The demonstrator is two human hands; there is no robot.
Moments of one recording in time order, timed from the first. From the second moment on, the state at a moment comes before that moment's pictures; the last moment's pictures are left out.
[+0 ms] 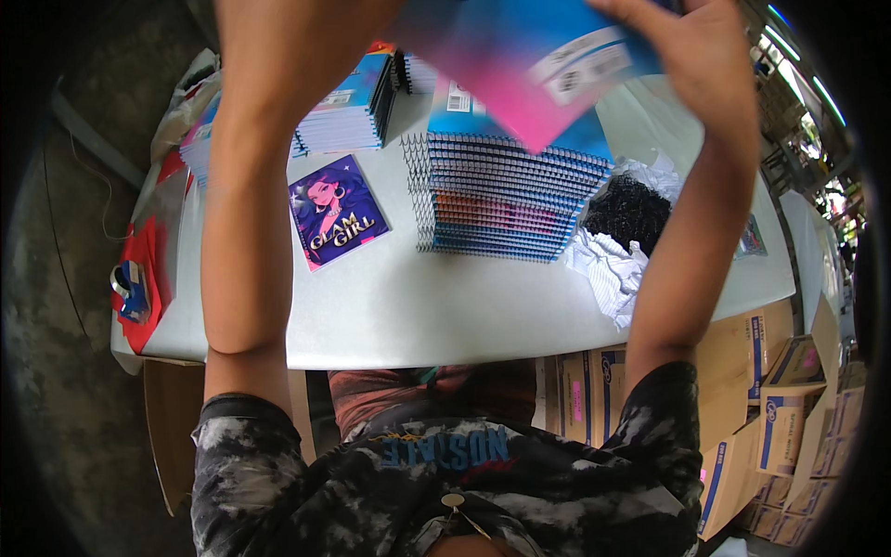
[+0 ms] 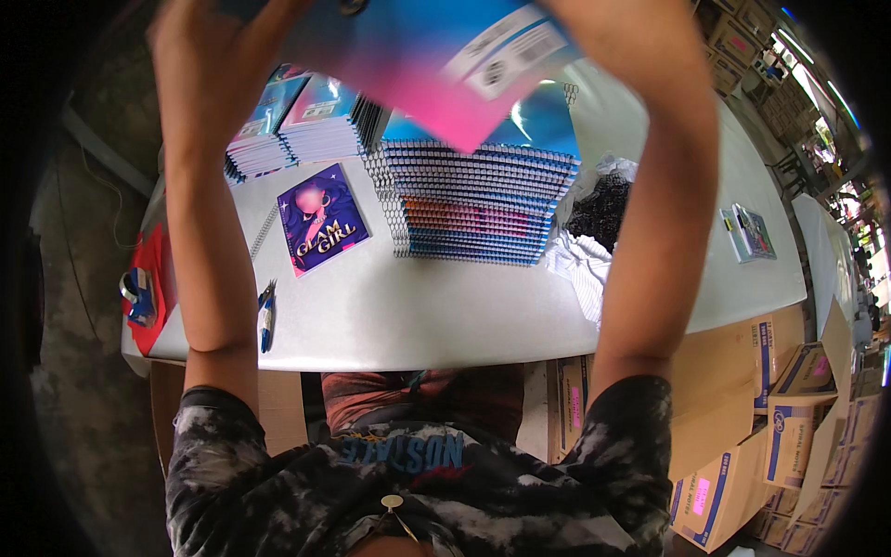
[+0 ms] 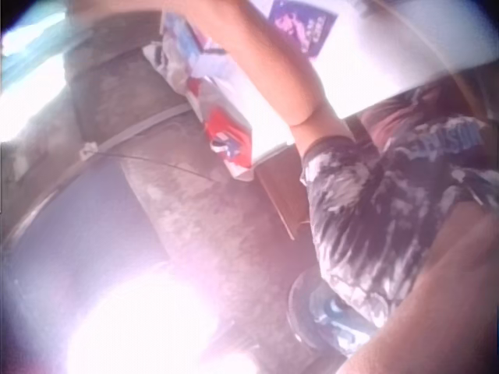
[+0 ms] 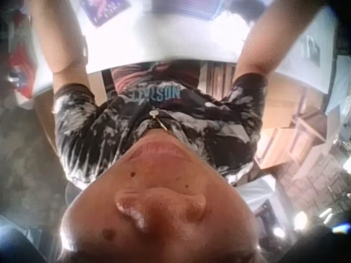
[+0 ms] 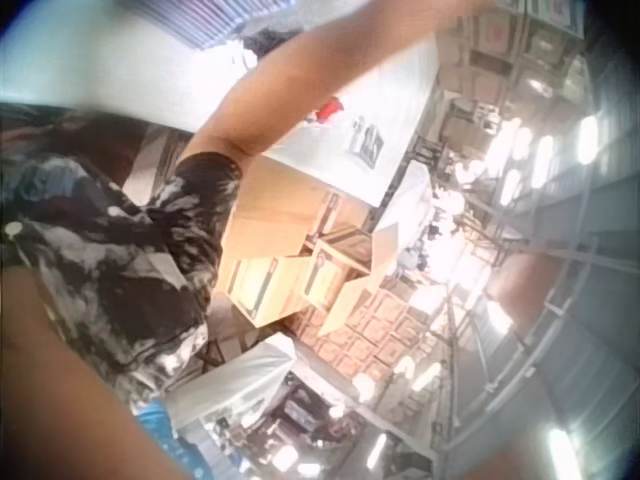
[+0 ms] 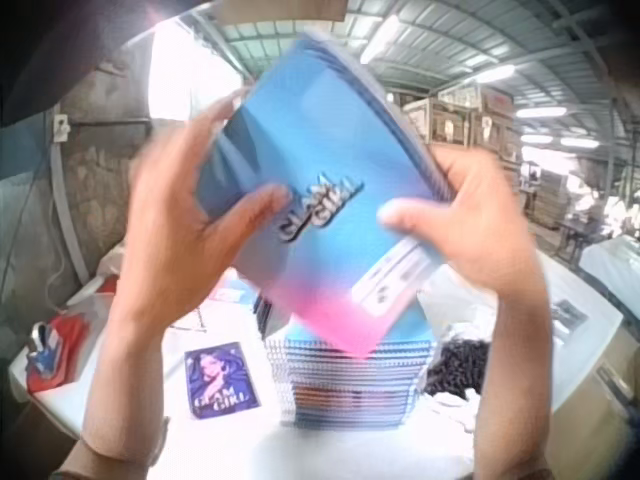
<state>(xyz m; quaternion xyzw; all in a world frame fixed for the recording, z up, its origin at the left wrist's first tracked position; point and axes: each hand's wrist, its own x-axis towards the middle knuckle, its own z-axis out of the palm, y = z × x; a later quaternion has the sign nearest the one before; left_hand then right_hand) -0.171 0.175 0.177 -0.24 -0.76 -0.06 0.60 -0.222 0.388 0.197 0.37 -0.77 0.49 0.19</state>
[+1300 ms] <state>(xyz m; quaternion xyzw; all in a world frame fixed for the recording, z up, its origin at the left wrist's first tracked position) -0.236 0.088 -0.030 0.21 -0.88 -0.30 0.31 -0.209 0.381 -0.035 0.11 -0.63 0.60 0.48</state>
